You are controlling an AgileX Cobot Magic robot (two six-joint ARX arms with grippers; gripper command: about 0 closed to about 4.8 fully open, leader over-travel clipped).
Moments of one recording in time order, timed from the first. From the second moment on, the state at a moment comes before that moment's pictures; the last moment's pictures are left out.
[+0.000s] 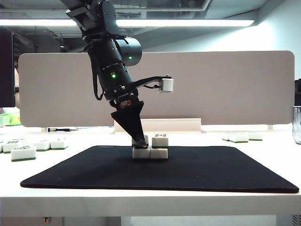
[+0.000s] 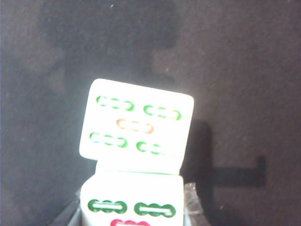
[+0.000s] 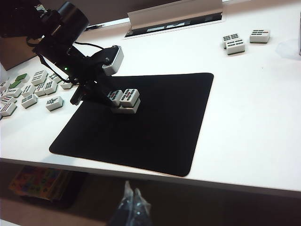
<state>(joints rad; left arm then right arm) -0.53 2.08 1.71 -0.87 0.31 0.93 -0.04 0.01 0.94 -1.27 -0.42 0.19</state>
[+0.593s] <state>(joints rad) -0.55 2.08 1.71 -0.86 0.25 0.93 -0.04 0.01 0.94 -1.27 -0.42 0.19</state>
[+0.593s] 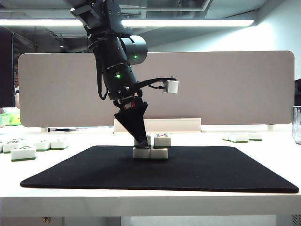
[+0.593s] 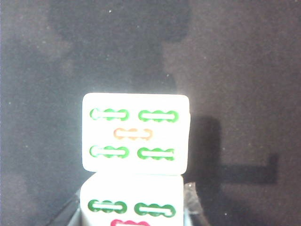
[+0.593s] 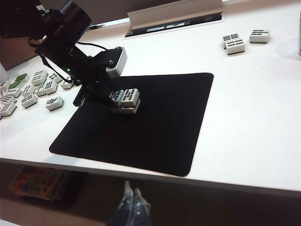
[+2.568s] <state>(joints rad) -0.43 1.45 1.71 -1.02 0.01 0.50 -0.04 0.01 0.95 -1.31 -0.50 0.21</state>
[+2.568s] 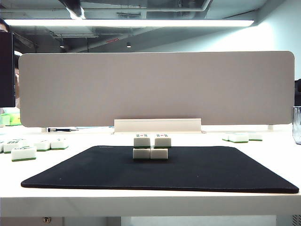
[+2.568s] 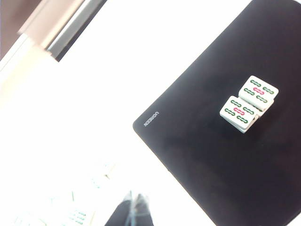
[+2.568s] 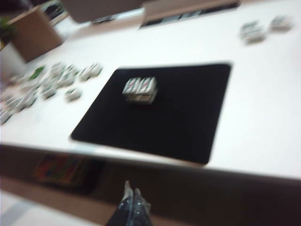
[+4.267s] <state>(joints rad) -0.34 1.28 1.55 -0.85 0.00 0.05 -0.04 0.01 0.95 -1.39 -0.60 0.21</state>
